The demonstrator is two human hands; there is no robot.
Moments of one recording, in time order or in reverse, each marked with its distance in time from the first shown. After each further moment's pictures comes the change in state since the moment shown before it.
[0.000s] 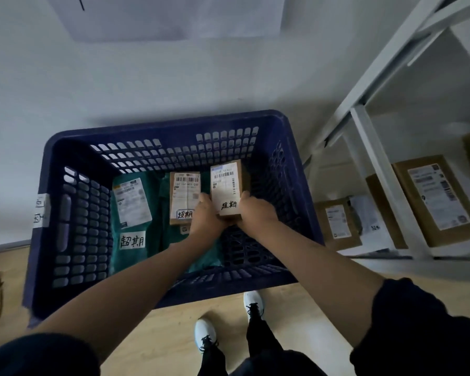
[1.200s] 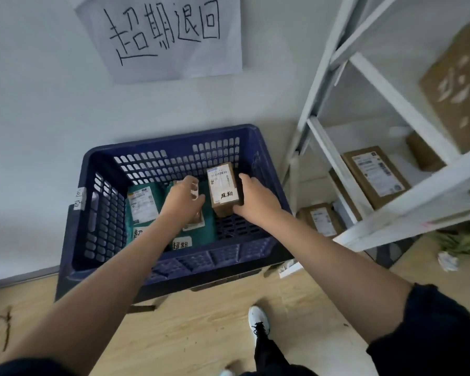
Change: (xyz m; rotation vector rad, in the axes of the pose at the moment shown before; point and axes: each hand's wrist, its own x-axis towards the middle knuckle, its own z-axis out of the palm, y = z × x) left_hand -0.085 0.037 -0.088 0.236 0.128 0.289; right_hand -0.129 0.006 -0.051 0.252 0.348 -0.113
